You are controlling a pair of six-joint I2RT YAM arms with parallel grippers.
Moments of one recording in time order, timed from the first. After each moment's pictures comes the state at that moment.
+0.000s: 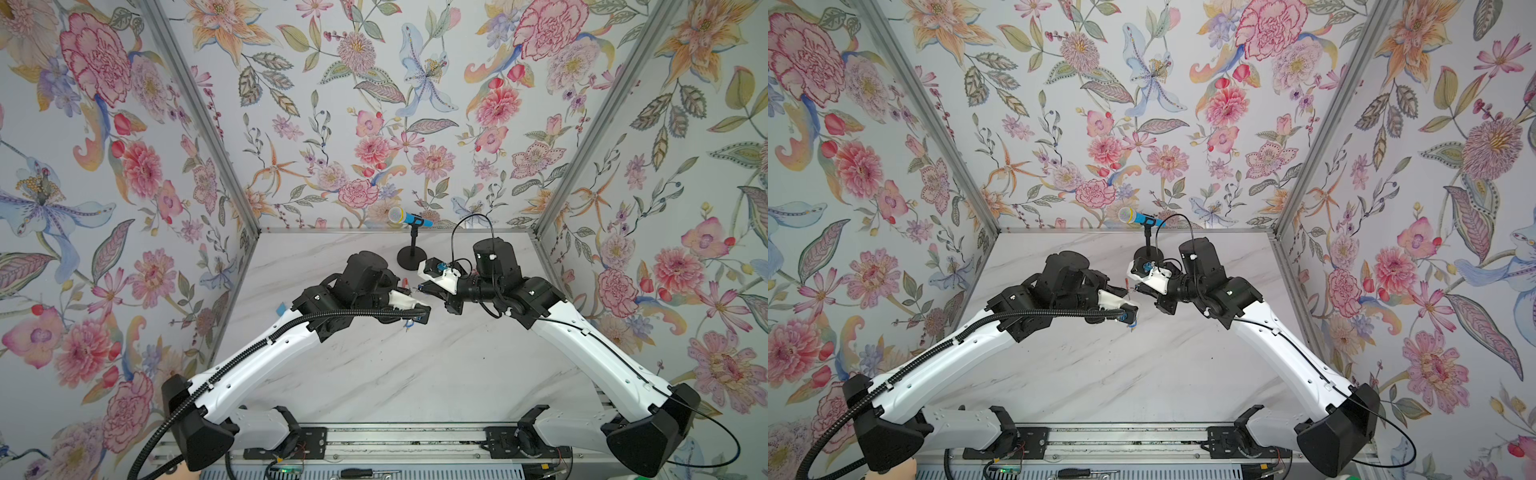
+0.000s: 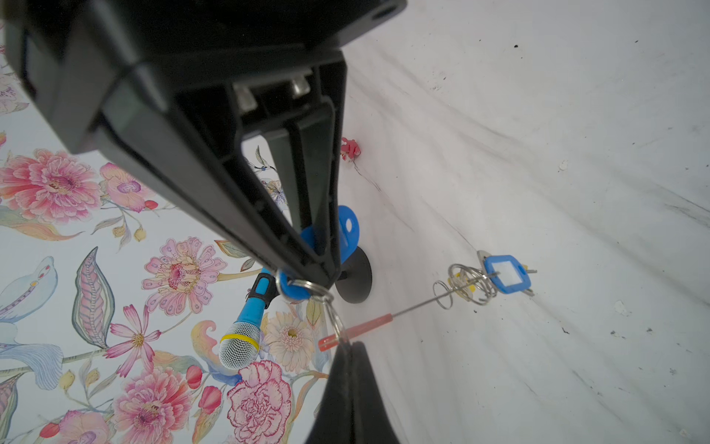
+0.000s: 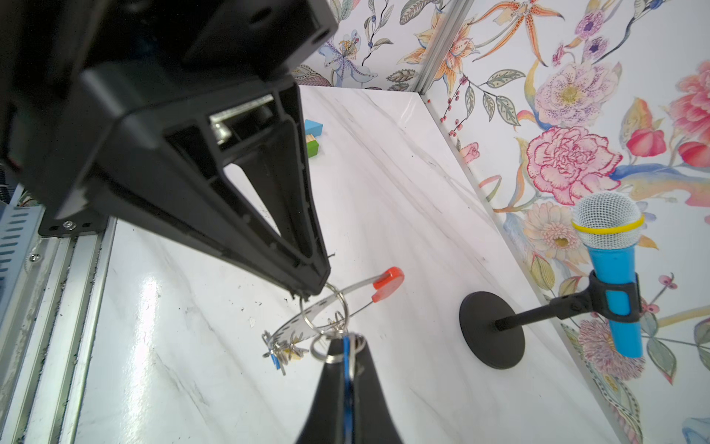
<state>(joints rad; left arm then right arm) -0.84 1.31 1.34 -0.62 0.07 1.26 0.61 1.28 1.29 -0.60 -0.49 -0.60</state>
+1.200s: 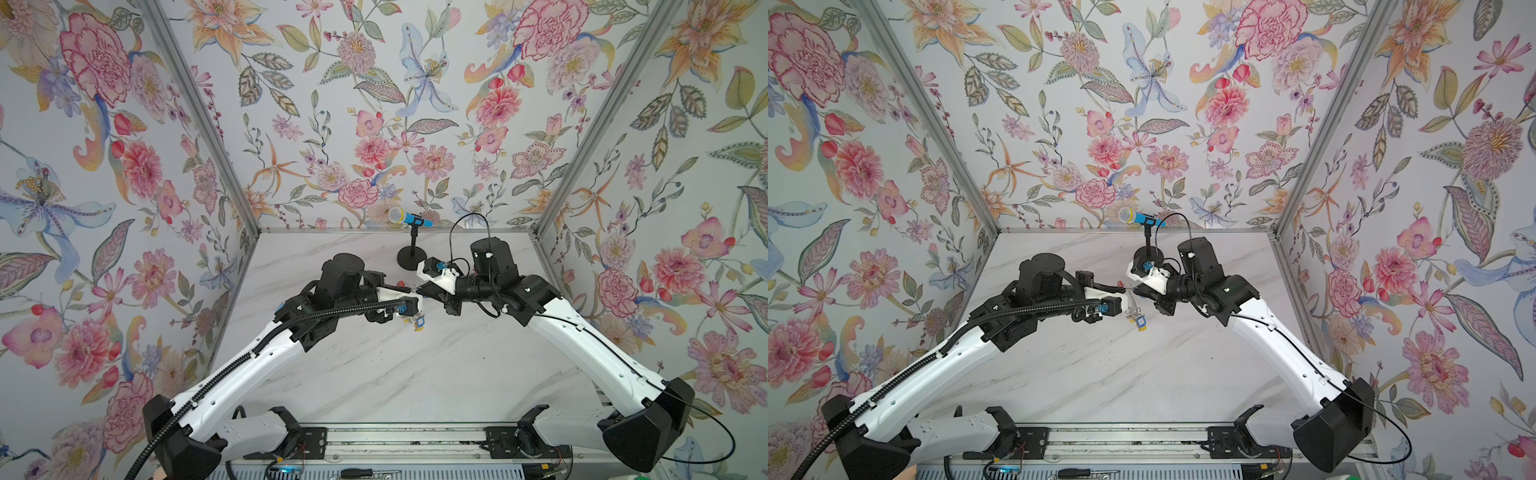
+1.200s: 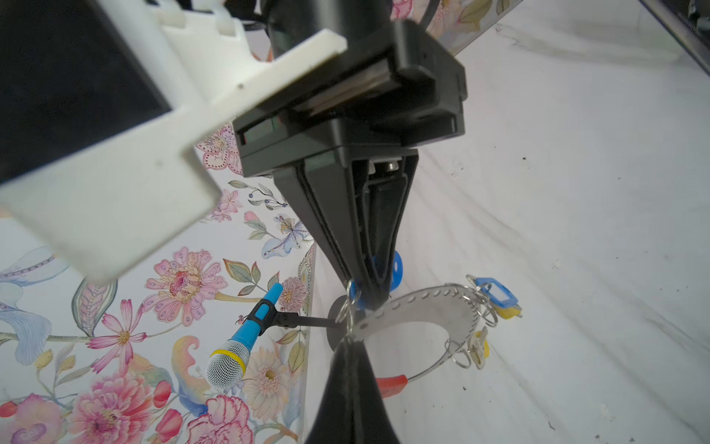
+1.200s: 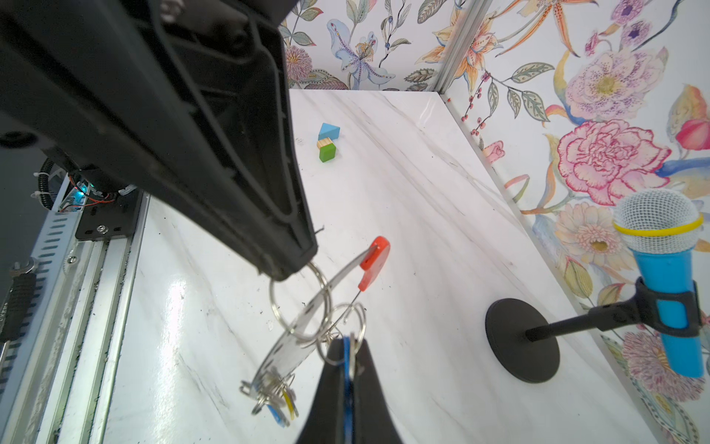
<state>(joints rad) -0.74 1.19 1.19 -0.40 0.33 1.03 0.60 1.30 1.29 -0.60 -0.56 -0.59</state>
